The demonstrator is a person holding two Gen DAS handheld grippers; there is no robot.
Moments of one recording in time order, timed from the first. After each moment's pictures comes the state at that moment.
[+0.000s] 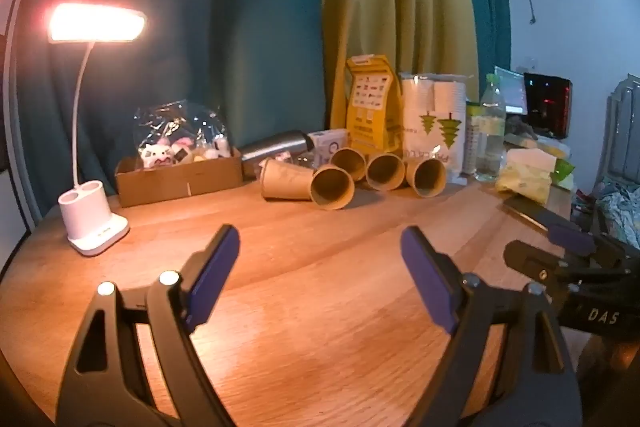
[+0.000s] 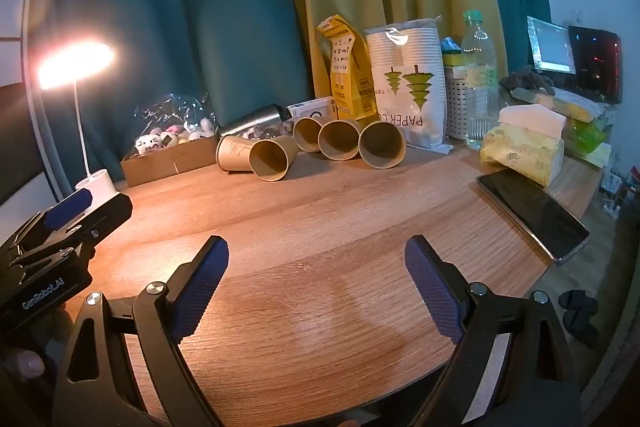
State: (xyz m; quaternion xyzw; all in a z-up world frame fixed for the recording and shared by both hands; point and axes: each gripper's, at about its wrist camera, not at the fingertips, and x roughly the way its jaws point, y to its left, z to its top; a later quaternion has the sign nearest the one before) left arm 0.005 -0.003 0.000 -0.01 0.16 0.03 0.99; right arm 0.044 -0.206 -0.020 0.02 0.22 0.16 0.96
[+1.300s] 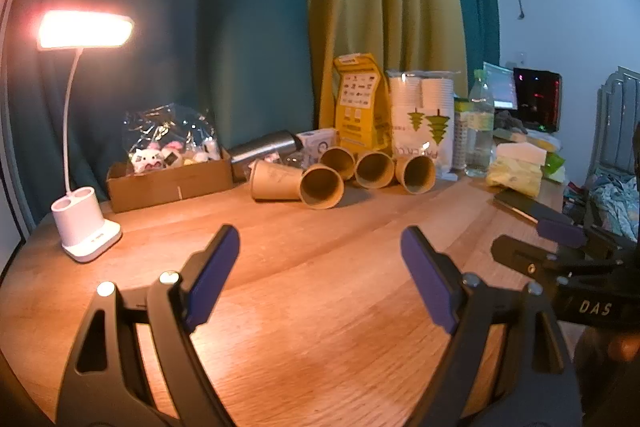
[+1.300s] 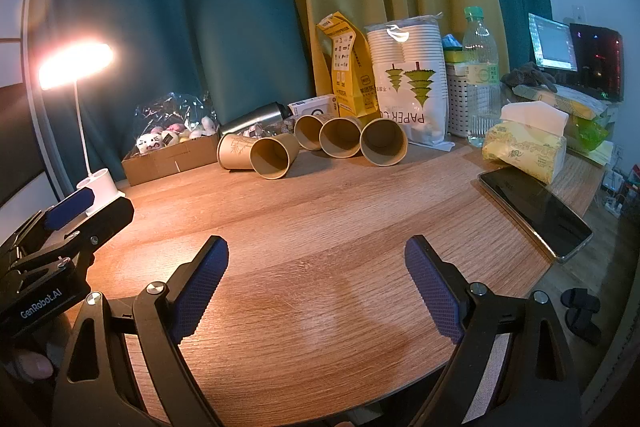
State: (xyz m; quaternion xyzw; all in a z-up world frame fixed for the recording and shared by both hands) left arm 0.004 -0.009 -0.001 0.00 0.16 0.01 0.99; right arm 0.038 -0.205 -0.023 0.03 0.22 0.16 0.96
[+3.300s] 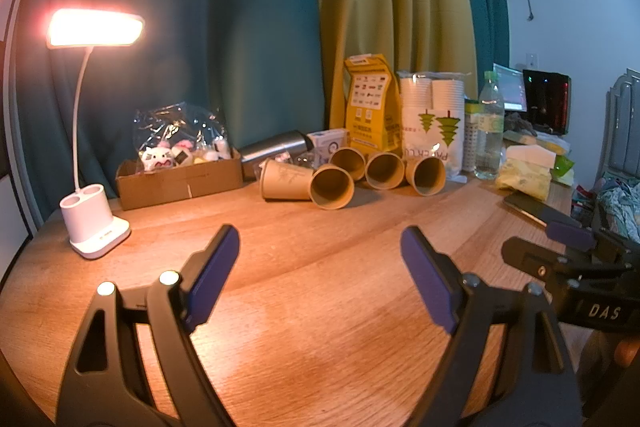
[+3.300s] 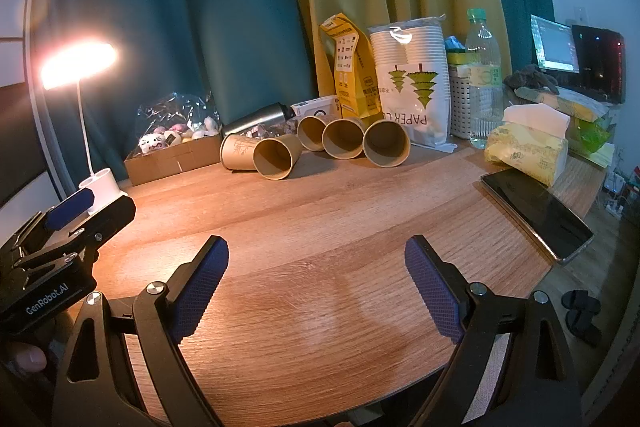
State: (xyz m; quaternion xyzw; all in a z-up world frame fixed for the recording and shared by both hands) left arm 0.003 -0.003 -0.002 0.00 0.16 0.02 0.99; right arm 0.036 -0.202 -0.025 0.03 0.23 0.16 0.96
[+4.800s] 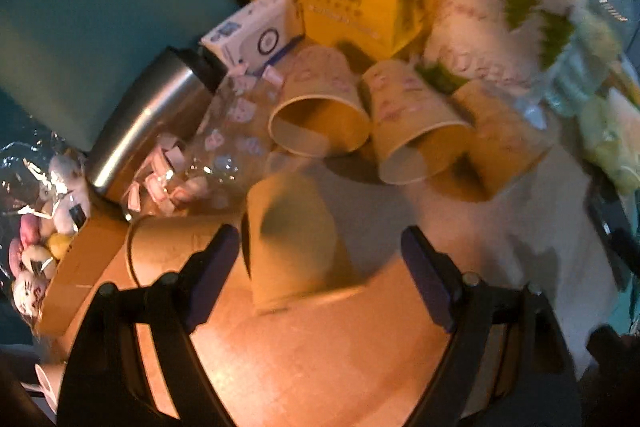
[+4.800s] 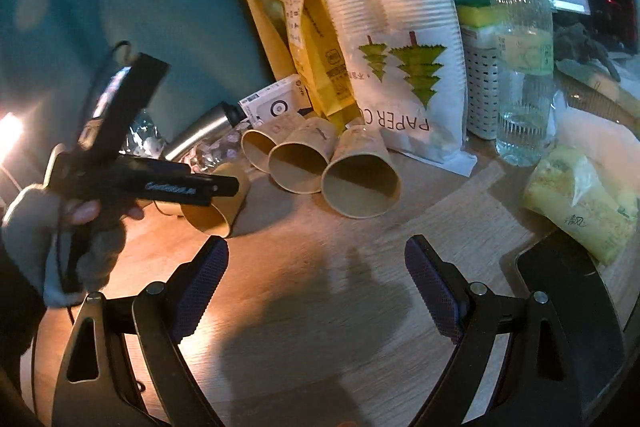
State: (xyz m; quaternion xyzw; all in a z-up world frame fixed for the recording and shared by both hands) left arm 0.386 -0.027 -0.008 0.10 0.52 -0.05 0.85; right arm 0.229 -0.221 -0.006 0.08 0.34 0.15 0.92
